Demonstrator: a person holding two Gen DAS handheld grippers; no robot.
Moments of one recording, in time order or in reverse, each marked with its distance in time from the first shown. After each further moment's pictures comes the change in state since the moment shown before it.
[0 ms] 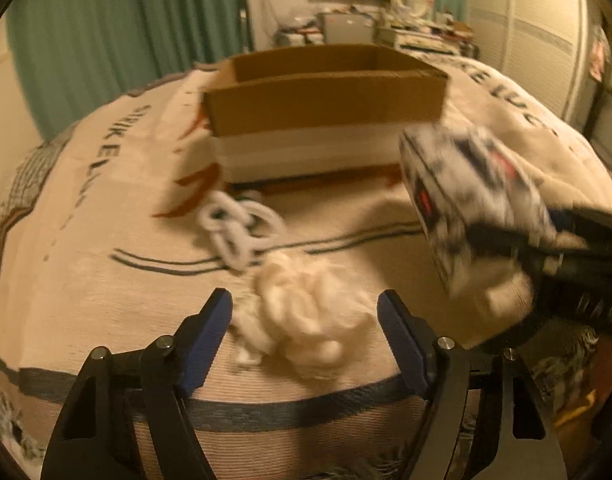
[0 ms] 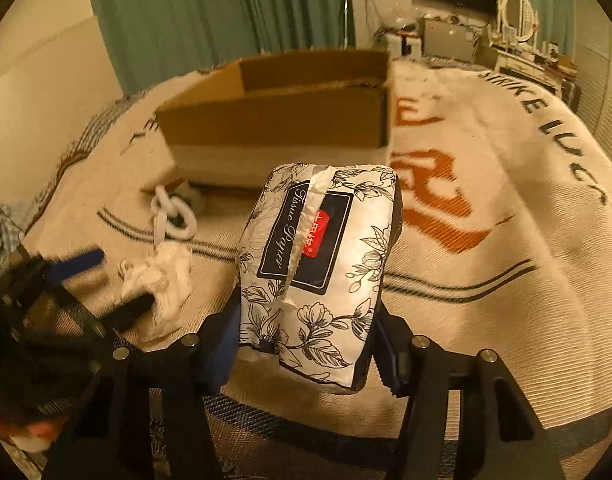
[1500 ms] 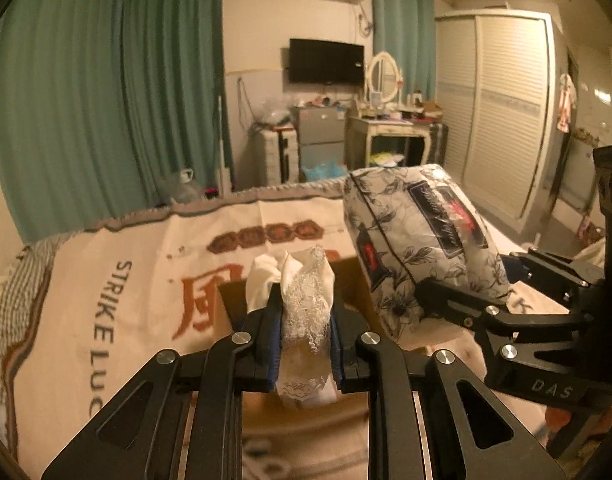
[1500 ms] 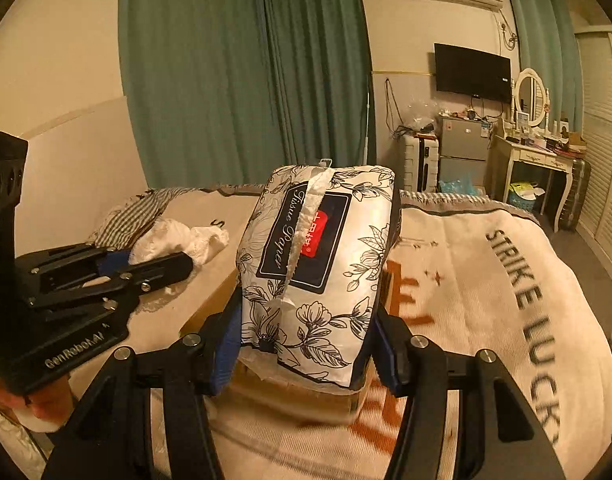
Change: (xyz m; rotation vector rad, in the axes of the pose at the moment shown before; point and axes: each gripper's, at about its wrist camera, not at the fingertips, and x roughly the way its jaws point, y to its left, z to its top) left arm -0.047 0.029 0.205 0.023 -0.307 -0.087; right arm -0.063 -0.002 0.189 -0.090 -0.300 0.072
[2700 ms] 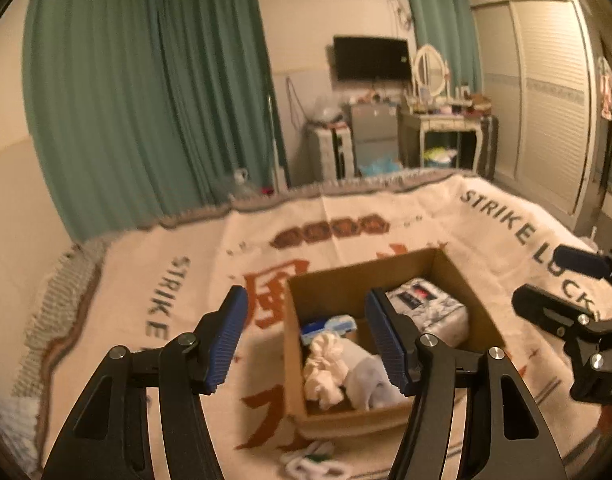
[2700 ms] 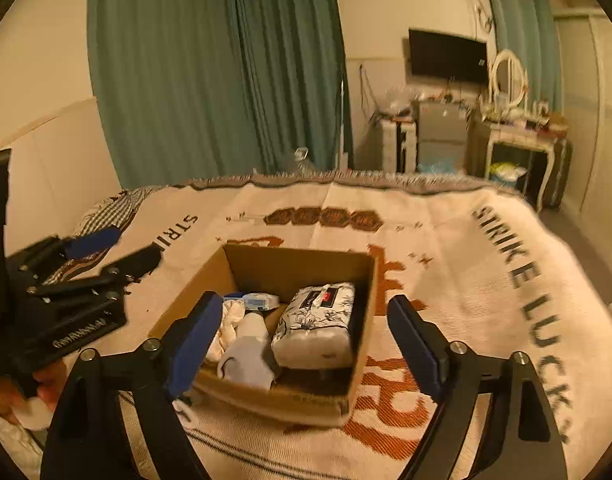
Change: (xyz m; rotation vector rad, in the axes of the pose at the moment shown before) left arm -0.019 0.023 -0.016 0.007 -0.023 0.210; right arm 0.005 -0.003 -0.017 0.055 0.010 -0.092
